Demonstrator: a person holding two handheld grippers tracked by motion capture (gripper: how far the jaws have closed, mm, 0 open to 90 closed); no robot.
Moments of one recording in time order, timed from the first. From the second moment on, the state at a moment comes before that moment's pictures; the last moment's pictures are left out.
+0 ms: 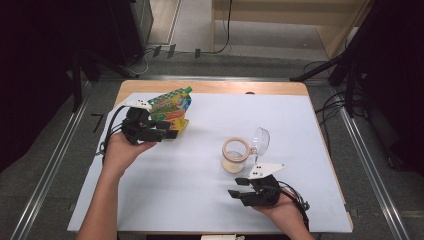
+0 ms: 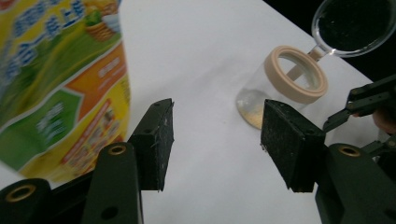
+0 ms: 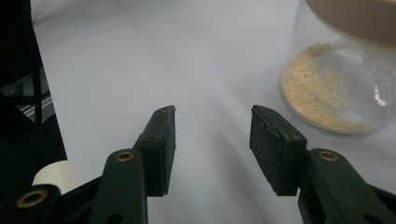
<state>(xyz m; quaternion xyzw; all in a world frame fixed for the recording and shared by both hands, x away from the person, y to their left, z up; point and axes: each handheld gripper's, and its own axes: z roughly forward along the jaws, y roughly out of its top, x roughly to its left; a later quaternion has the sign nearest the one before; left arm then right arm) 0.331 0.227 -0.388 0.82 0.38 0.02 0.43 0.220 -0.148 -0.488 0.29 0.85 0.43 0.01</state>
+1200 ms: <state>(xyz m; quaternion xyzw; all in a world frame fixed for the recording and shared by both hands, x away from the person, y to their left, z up) 0.384 0.245 -0.411 0.80 0.44 0.08 0.40 0.223 -0.099 -0.484 0.25 0.86 0.45 -0.01</state>
